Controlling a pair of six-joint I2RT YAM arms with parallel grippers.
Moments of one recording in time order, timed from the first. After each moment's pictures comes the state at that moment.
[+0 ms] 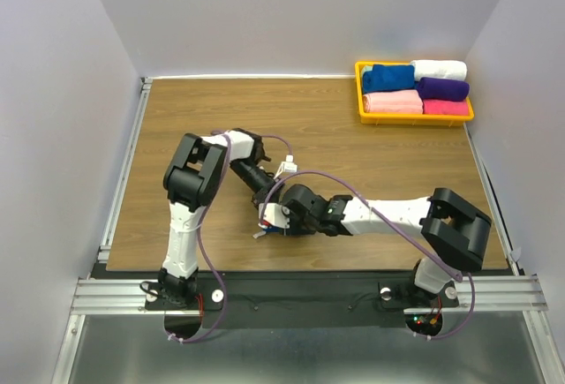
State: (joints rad) left arm -0.45 2.19 1.40 -1.28 1.06 0.94; right arm 1.08 1.63 0.92 -0.25 0.09 -0.59
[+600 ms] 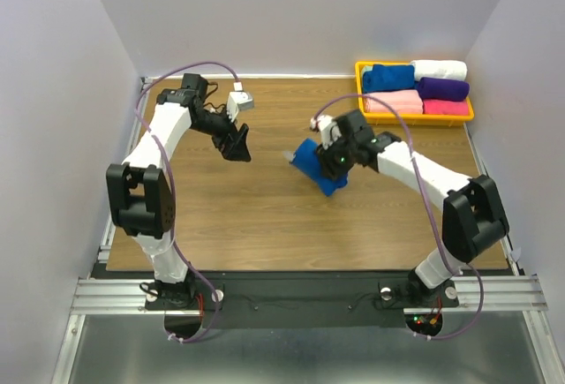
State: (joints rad) left arm -0.14 1.79 1.58 -1.06 0.84 0.78; right arm 0.56 1.60 1.16 -0.50 -0.23 -0.19
